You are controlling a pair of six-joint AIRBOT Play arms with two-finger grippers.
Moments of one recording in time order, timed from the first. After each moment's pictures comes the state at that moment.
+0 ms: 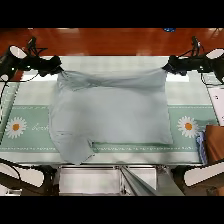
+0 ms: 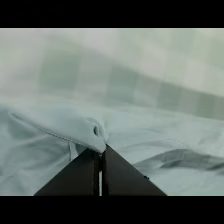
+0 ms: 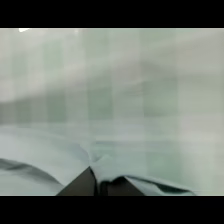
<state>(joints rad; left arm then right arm) 0.11 -1.73 1.56 1.03 -0.97 -1.56 -0.20 -1.76 1.56 -0.80 1.03 1.31</state>
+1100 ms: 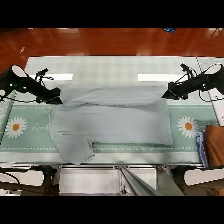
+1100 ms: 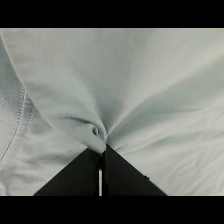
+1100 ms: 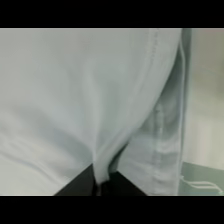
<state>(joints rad) 0.16 -1.59 1.21 1.16 -1.28 -1.38 -0.23 -1.64 1.27 -0.97 1.30 1.29</state>
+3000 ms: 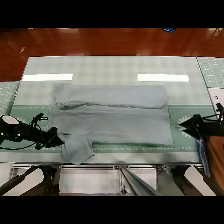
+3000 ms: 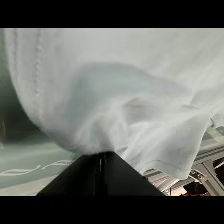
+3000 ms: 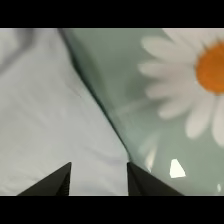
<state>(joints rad) 0.39 -1.16 0.41 1.07 -1.28 -1.34 -0.73 -0.99 0.53 -1.00 1.34 1.33</state>
